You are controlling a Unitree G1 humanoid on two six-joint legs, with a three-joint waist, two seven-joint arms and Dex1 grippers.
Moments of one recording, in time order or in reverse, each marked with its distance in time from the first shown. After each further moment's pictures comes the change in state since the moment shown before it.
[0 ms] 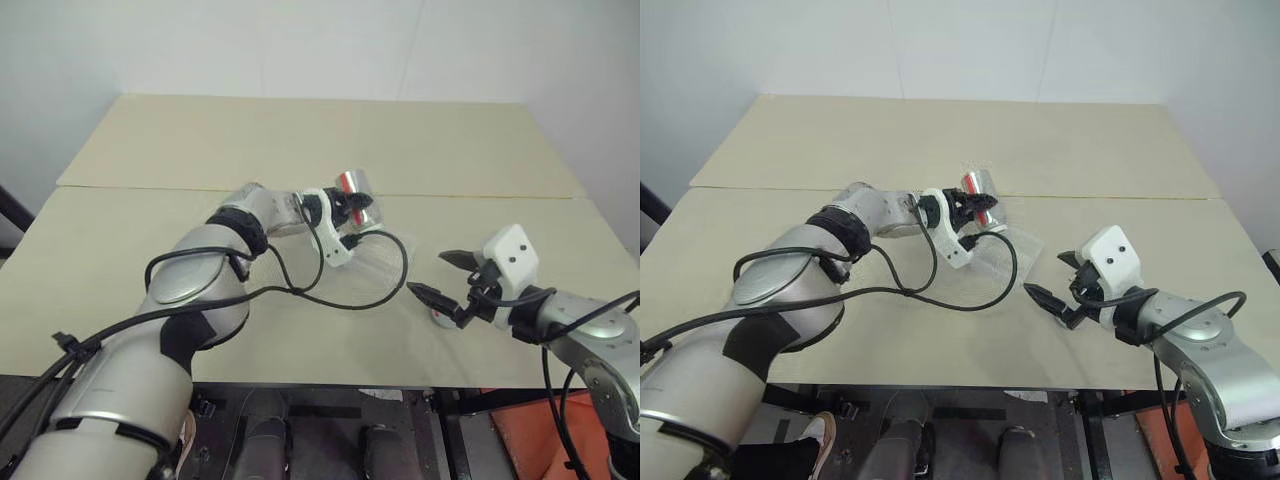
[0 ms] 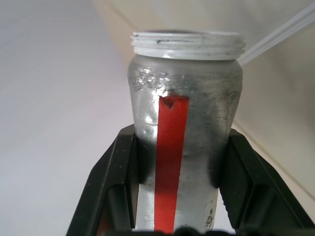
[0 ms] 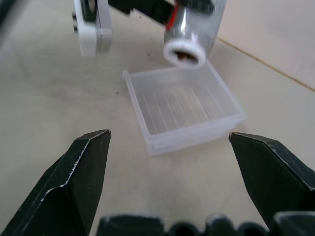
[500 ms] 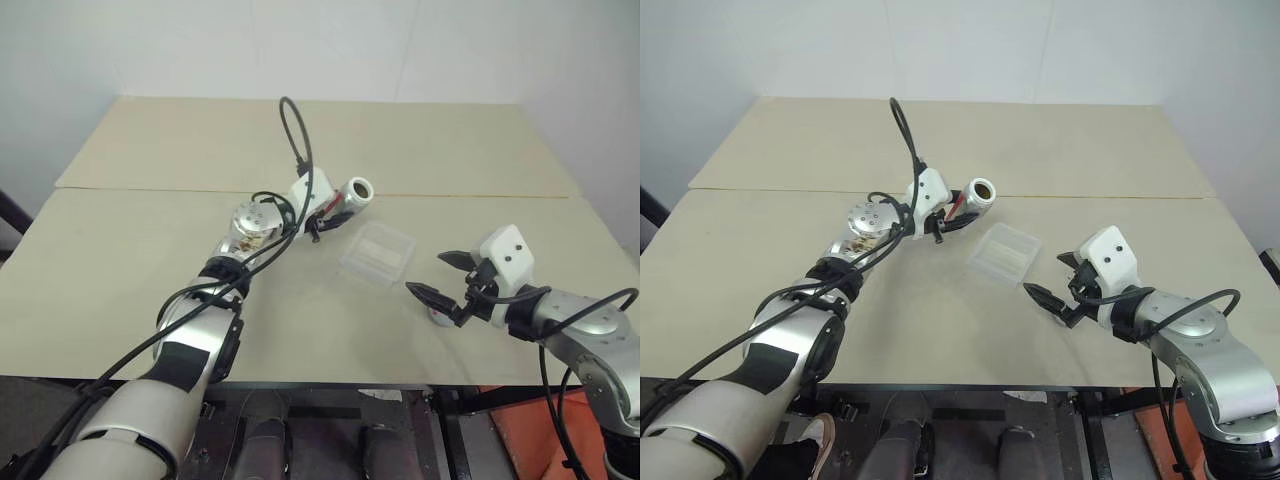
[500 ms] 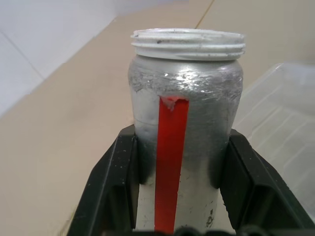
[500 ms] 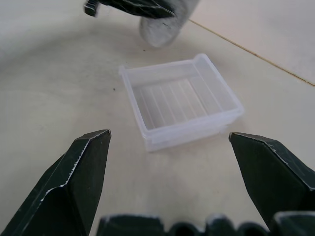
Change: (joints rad) left arm 0.340 -0.045 0.826 -0.221 -1.020 0.318 -1.142; right arm -0.014 0.006 0.019 0.039 -0.013 -0.028 0.015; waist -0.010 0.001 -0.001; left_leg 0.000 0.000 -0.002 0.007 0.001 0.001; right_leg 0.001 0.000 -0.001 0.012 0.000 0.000
